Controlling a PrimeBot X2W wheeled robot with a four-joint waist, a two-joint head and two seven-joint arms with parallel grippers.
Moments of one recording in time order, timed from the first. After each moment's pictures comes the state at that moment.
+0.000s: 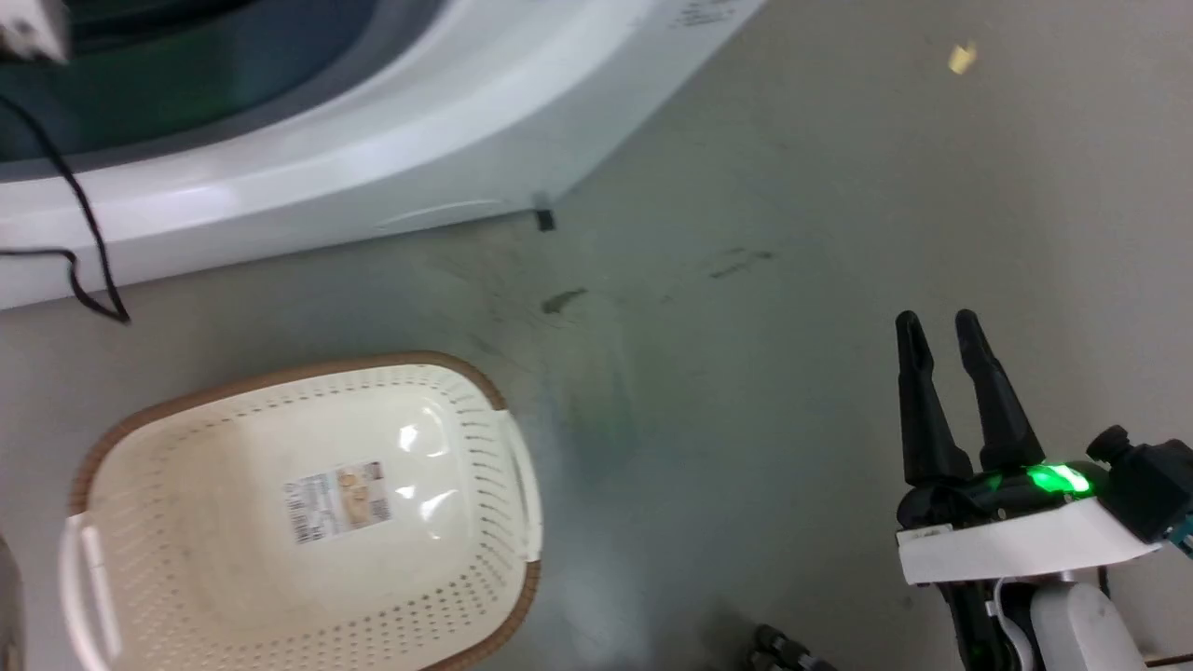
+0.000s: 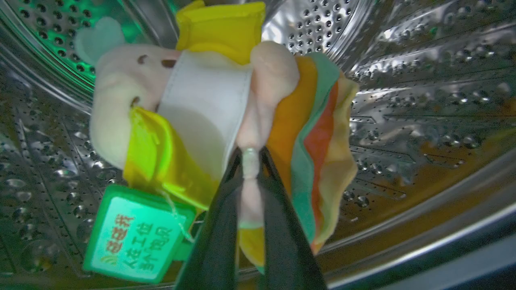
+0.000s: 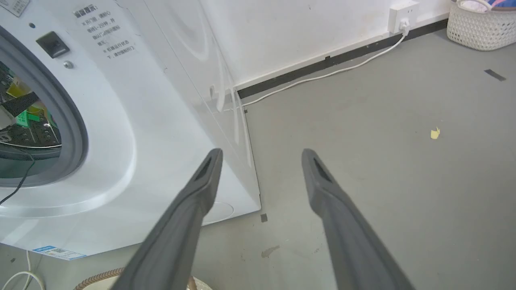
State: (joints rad) left arm -1.15 0.50 -0.14 0.58 -0.14 -0.06 0.09; right arm -0.16 -0.05 0.11 -0.02 0.53 0.13 -0.26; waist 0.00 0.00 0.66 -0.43
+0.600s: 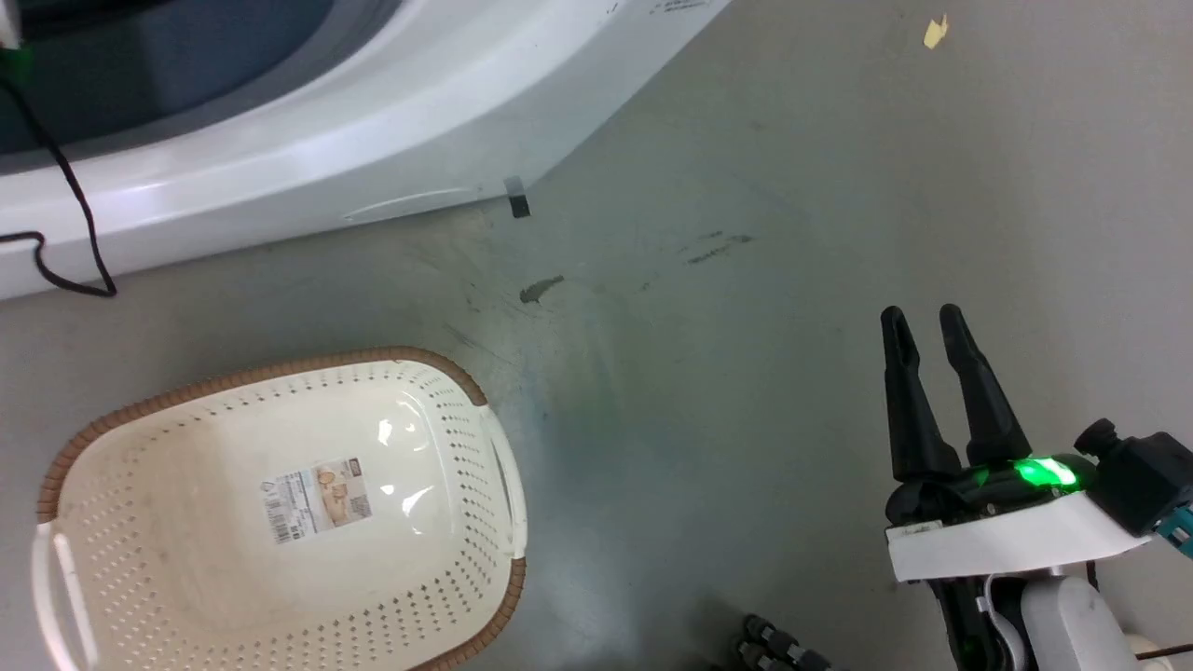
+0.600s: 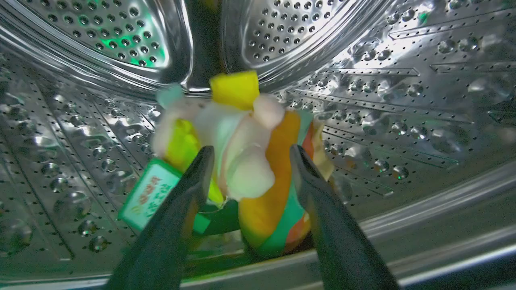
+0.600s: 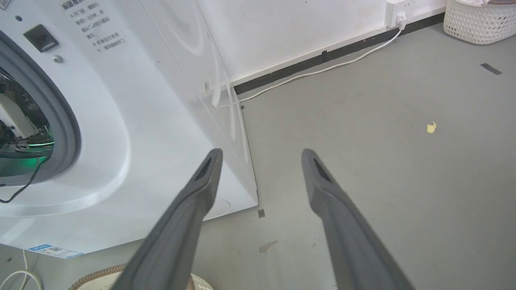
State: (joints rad) left arm -1.30 0.51 -0.19 0.89 -0.10 -0.03 0.03; right arm -0.17 -0.05 0.14 -0.01 0.55 0.13 -0.26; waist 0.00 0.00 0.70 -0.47
